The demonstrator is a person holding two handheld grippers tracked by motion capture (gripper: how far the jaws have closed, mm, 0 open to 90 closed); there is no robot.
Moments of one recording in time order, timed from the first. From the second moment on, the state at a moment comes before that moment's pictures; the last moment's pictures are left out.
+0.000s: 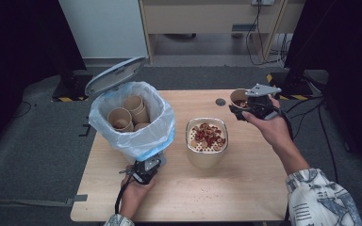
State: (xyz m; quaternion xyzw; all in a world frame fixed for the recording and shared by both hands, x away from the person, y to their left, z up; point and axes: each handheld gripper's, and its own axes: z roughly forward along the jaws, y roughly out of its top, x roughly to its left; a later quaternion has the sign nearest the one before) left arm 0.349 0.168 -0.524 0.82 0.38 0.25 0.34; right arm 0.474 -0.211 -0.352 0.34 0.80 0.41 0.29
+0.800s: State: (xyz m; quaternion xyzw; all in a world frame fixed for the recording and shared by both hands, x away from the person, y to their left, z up) left arm 0.349 0.167 -0.524 0.82 0.38 0.25 0.34; right arm 0.473 -0.186 -0.327 0.29 0.81 0.41 0.30
